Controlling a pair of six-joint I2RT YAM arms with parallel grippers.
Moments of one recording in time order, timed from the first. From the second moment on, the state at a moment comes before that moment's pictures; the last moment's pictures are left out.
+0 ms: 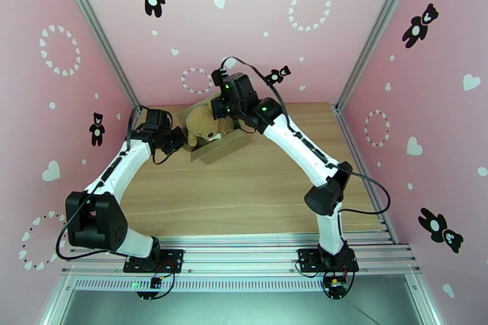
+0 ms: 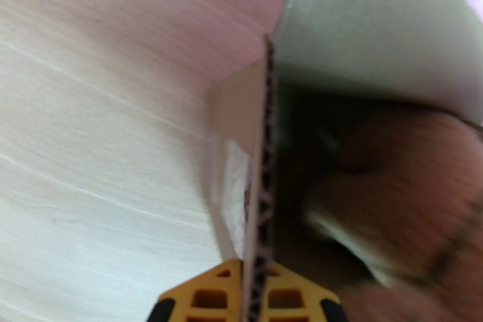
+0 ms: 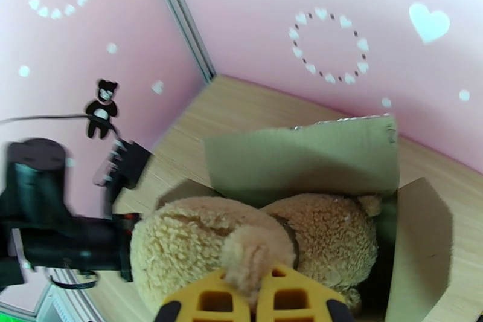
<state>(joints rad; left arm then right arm) -0.08 1.51 1.25 -0.70 0.25 -0.73 0.80 1.99 2.31 -0.75 0.01 0.26</state>
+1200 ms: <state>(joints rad) -0.08 1.55 1.29 -0.79 0.13 -0.73 0.67 1.65 2.16 -0.66 -0.20 0.36</state>
